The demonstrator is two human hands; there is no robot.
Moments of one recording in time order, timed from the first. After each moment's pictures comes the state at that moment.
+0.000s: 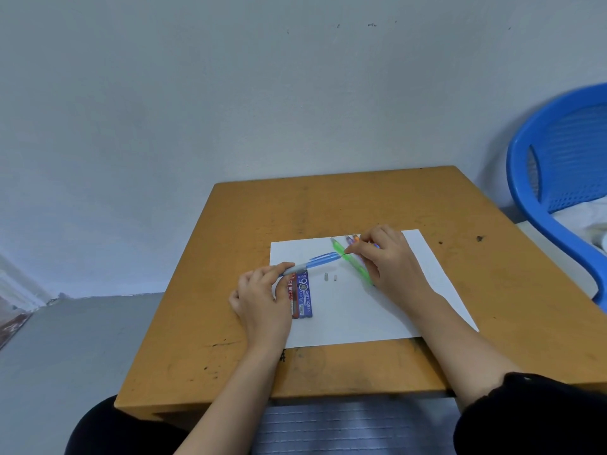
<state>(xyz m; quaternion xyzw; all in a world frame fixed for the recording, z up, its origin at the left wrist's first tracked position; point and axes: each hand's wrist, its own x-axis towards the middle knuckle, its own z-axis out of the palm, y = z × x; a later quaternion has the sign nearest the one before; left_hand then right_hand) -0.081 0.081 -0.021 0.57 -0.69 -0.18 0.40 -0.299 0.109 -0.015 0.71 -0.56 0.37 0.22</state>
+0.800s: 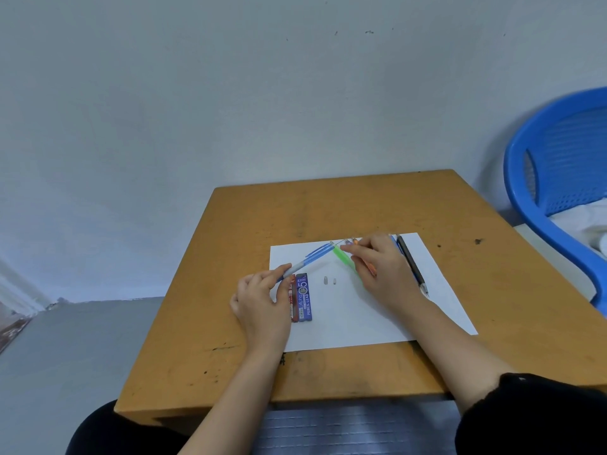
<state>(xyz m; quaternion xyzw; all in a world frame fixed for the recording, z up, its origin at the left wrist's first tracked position) -0.081 0.082 -0.021 0.55 -0.68 -0.20 0.44 -0.288 0.109 -0.020 0.67 -0.59 0.45 0.11</state>
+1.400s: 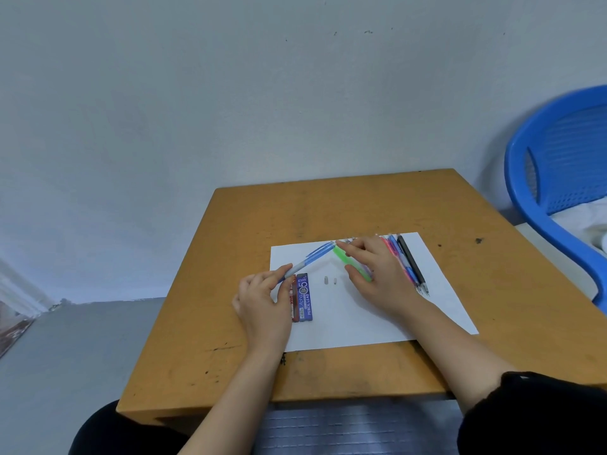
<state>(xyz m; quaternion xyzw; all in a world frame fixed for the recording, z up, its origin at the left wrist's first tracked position) -0.081 0.081 -0.021 0.54 -0.68 -0.22 0.45 -0.279 0.117 -0.012 0.68 -0.61 0.41 -0.02</state>
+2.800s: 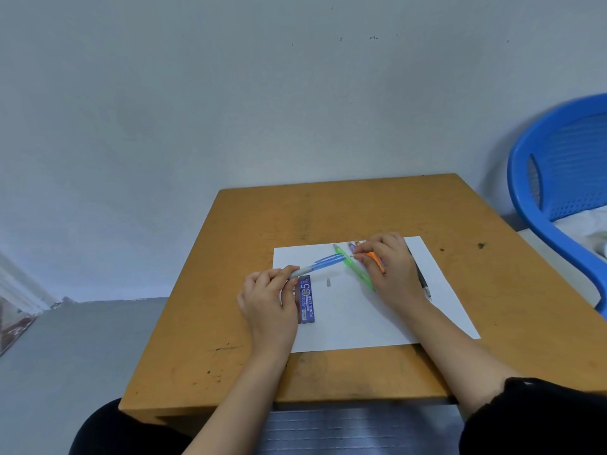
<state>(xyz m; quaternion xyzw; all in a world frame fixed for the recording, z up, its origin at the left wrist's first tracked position) -0.084 0.079 -0.030 0.50 -0.71 -0.12 0.48 -0.286 0.110 -0.015 0.61 -0.60 0.50 0.11</state>
